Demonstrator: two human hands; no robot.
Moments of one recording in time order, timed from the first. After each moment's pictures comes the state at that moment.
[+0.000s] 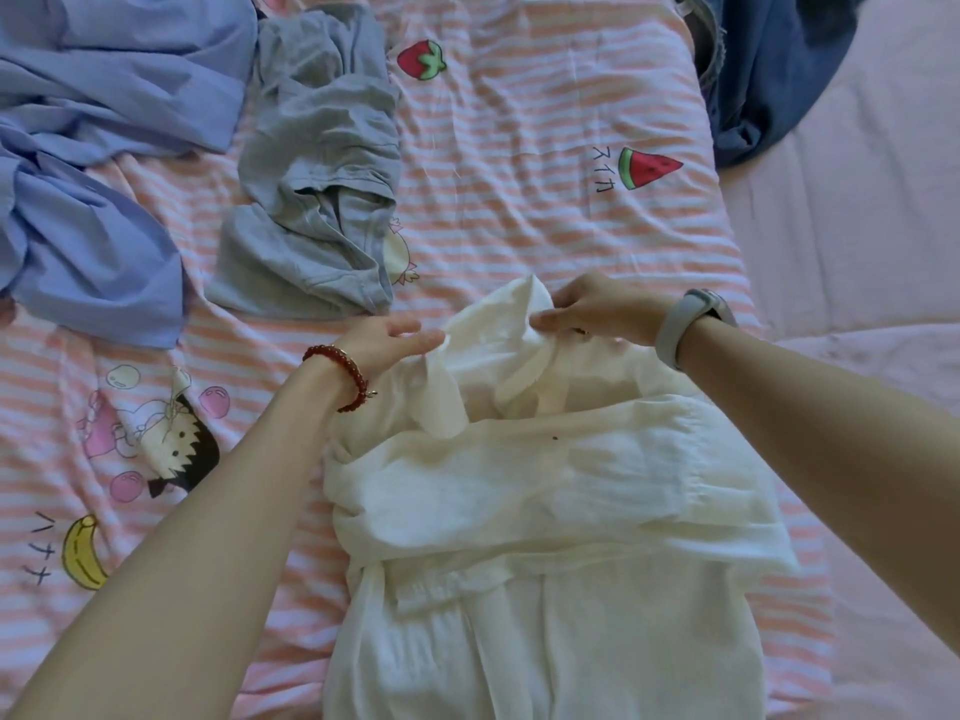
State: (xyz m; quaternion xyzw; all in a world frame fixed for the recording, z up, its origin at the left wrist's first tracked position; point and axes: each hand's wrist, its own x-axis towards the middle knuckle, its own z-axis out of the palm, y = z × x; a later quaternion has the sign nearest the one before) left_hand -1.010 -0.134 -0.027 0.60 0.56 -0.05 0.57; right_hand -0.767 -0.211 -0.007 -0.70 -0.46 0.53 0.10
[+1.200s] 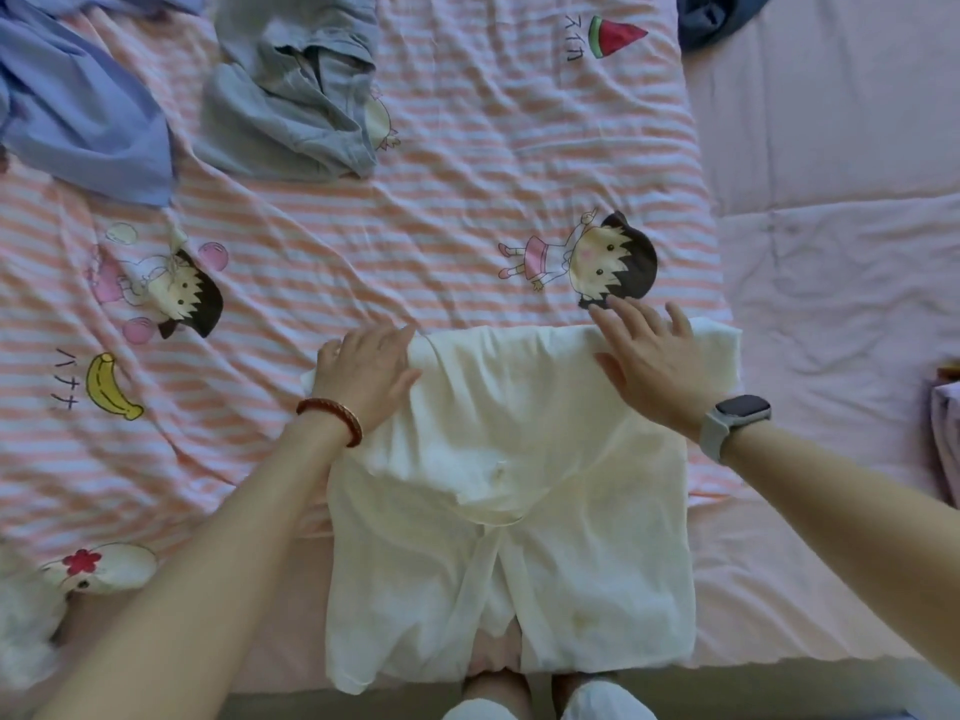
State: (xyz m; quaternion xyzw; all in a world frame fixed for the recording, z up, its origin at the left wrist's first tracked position) left_hand -1.089 -0.307 -0.022 0.86 0.44 -0.18 0.18; right_hand -0.803 -0.445 -0.024 -0.74 -0.67 0.08 -0.04
